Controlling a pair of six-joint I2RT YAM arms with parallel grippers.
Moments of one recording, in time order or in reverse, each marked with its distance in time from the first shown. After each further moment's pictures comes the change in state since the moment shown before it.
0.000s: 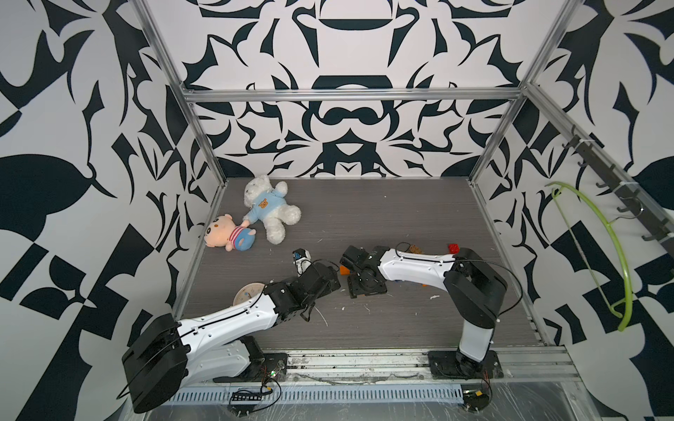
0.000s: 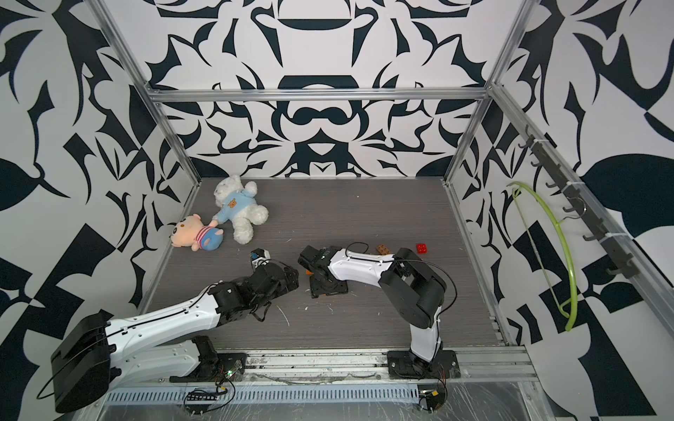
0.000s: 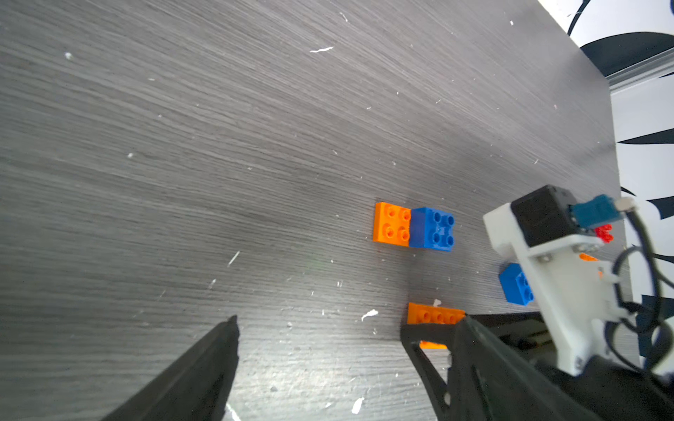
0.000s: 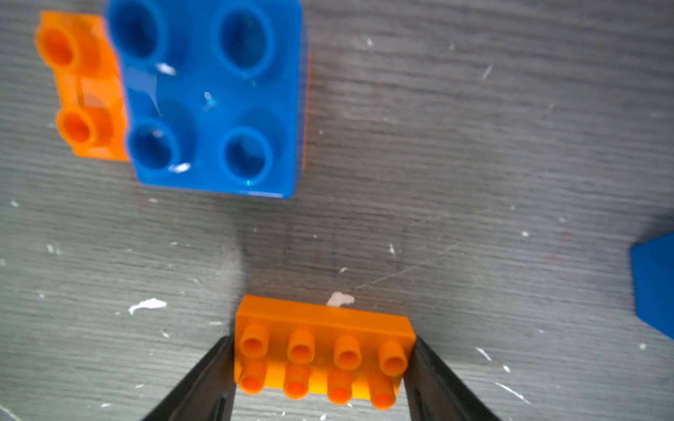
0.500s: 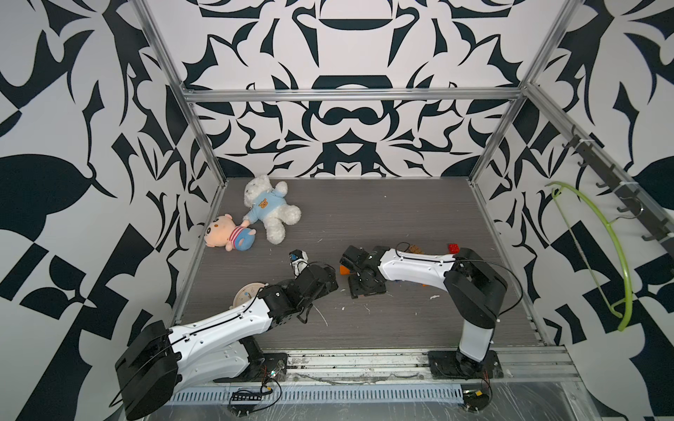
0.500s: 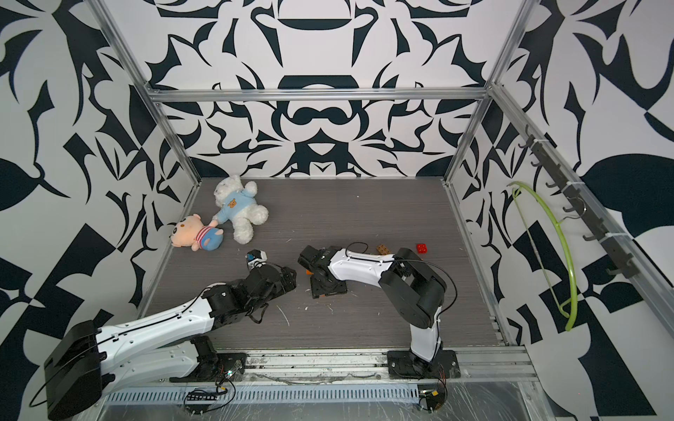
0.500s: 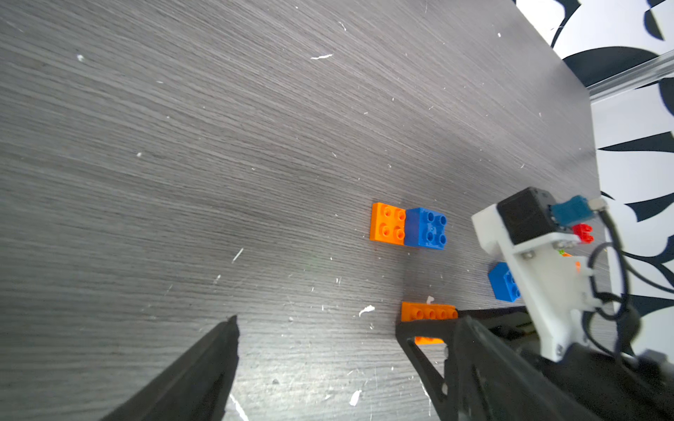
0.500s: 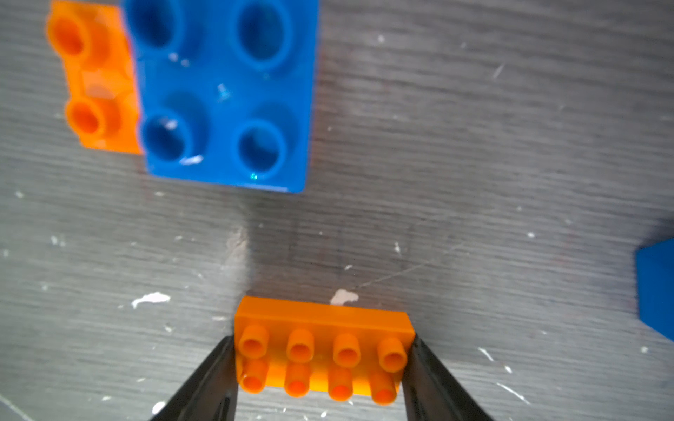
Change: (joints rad) left arm 0.000 -0.055 -0.035 -0.001 -0.001 -0.008; right arm 0.000 0.002 0.000 0.001 -0.006 -0.014
